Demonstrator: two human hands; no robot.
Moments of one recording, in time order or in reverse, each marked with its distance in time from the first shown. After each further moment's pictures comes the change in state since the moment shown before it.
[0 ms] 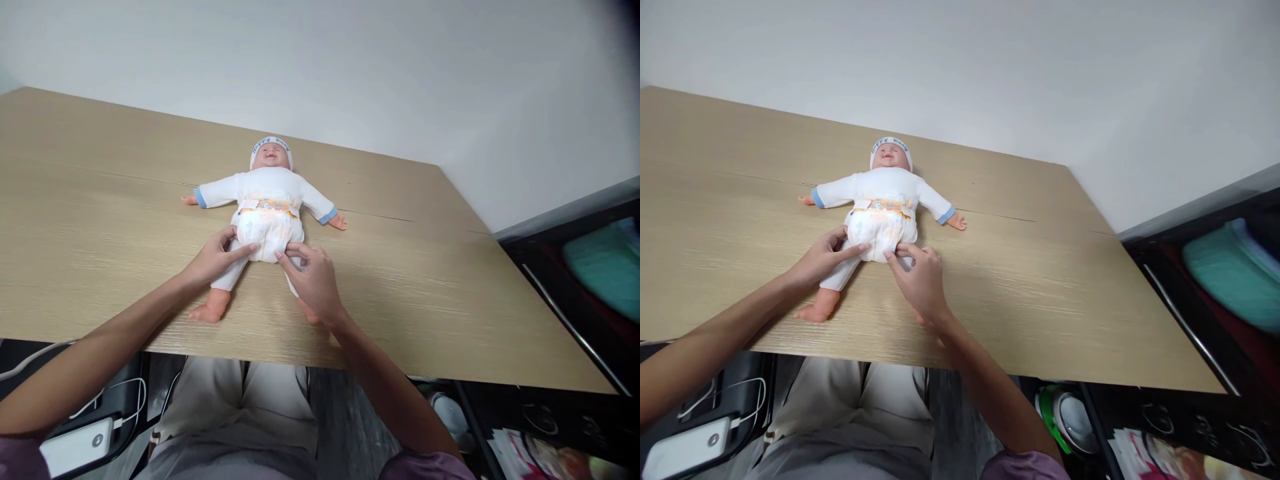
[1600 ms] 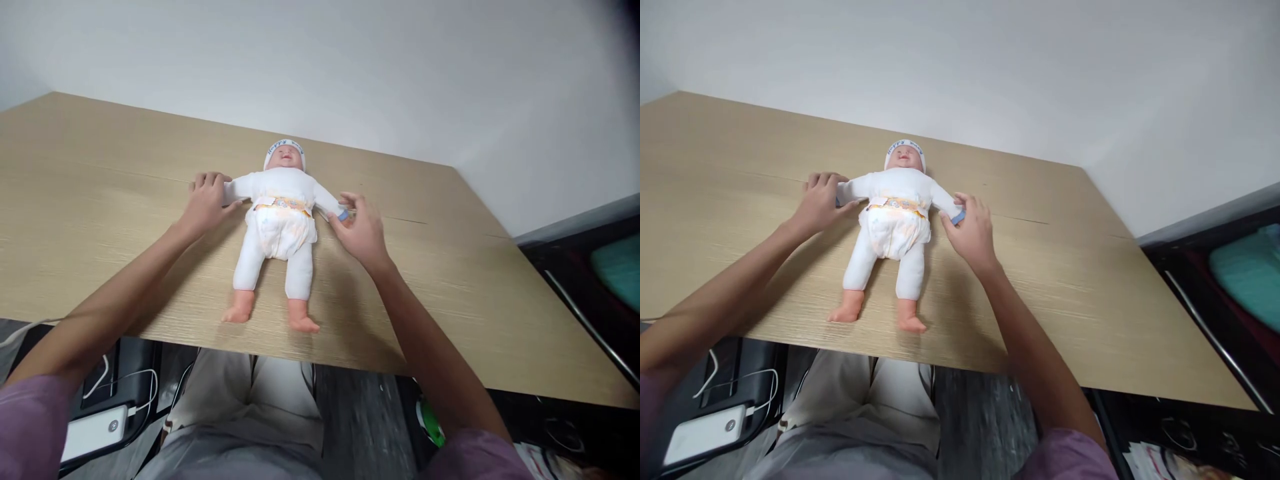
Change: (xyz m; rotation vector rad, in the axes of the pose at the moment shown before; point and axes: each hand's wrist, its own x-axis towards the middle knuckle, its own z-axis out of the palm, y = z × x) left_hand 0.079 0.007 -0.085 0.936 0.303 0.284; right_hand 0.096 0.067 -0.053 -0.211 0.133 -0.172
